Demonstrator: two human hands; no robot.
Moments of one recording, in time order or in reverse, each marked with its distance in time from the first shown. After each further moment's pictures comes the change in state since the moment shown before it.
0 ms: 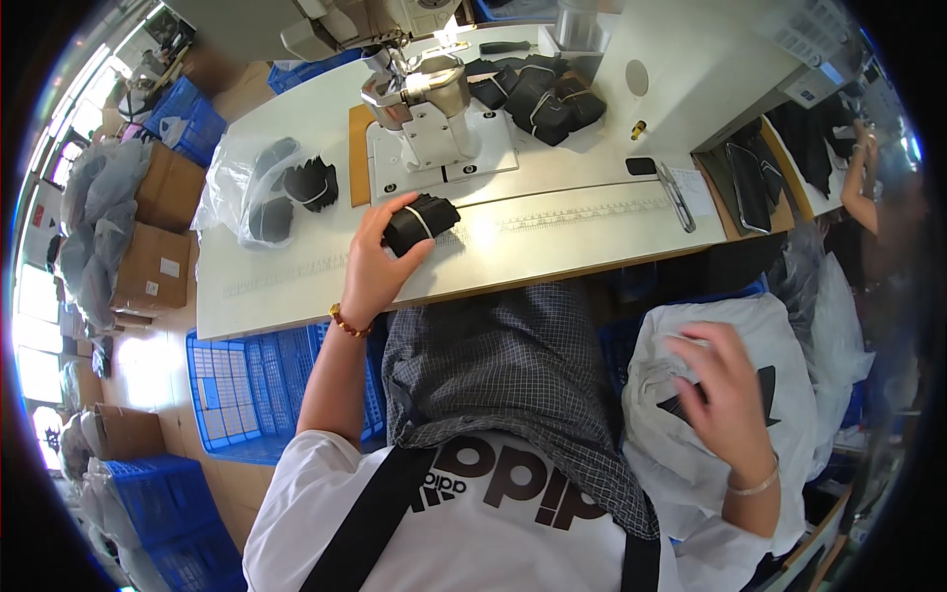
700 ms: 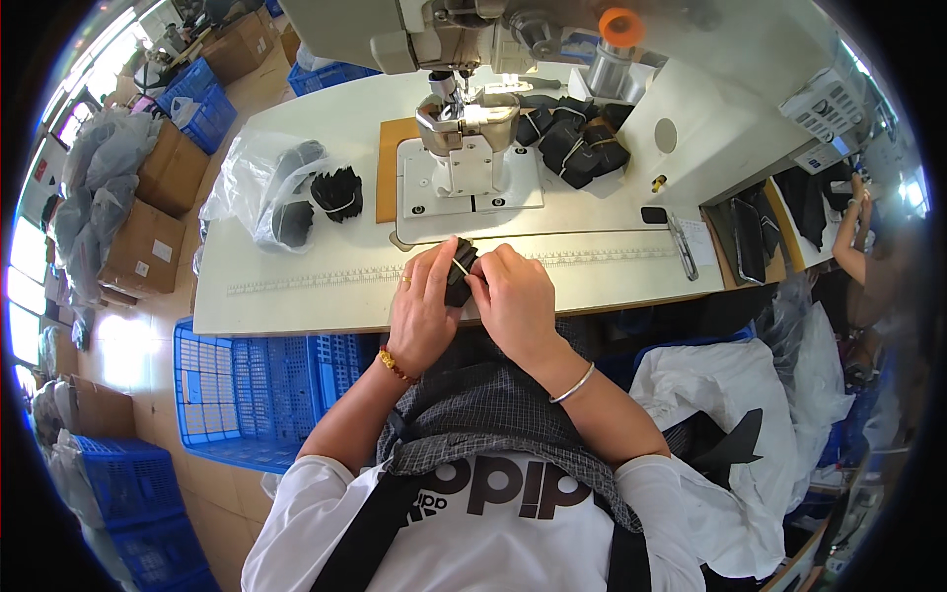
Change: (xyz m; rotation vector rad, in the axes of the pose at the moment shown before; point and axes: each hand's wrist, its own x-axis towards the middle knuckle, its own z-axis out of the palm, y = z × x) left_hand -0.031 0.004 0.034 0.344 0.224 0.305; right_hand 0.186 -0.070 0.189 0.137 0.389 -0.193
